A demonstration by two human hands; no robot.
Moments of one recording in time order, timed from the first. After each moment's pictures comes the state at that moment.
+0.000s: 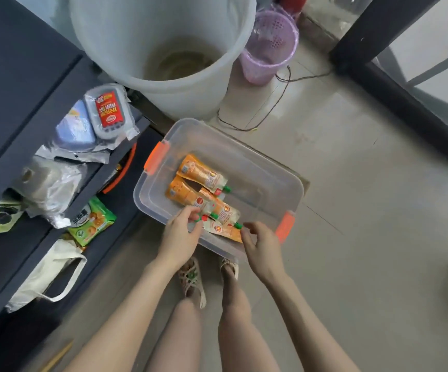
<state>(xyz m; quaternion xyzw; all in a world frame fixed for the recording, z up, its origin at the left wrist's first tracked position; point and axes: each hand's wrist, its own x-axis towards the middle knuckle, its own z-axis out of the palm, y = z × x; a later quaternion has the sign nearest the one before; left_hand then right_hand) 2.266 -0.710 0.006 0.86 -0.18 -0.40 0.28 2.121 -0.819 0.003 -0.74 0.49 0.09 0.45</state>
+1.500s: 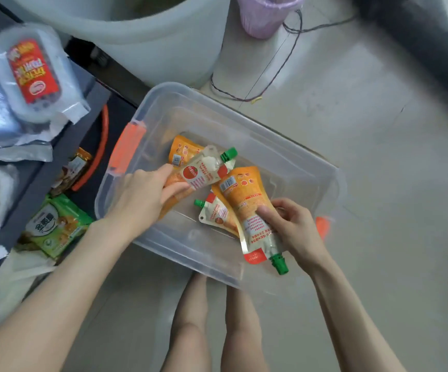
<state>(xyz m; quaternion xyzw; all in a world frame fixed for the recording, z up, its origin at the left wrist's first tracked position) 2.379 -0.741 -0.089 0.84 -0.47 -0.25 0.10 2.149 -0.876 -0.087 -0.52 0.55 0.06 0.65</state>
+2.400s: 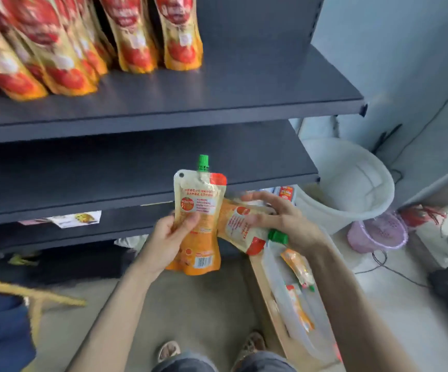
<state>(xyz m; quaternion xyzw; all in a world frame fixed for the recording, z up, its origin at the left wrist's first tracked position) 2.223 -0.411 0.275 0.69 0.08 -0.12 0.71 2.246 -0.649 0.306 -0.67 -0.02 0.24 0.70</state>
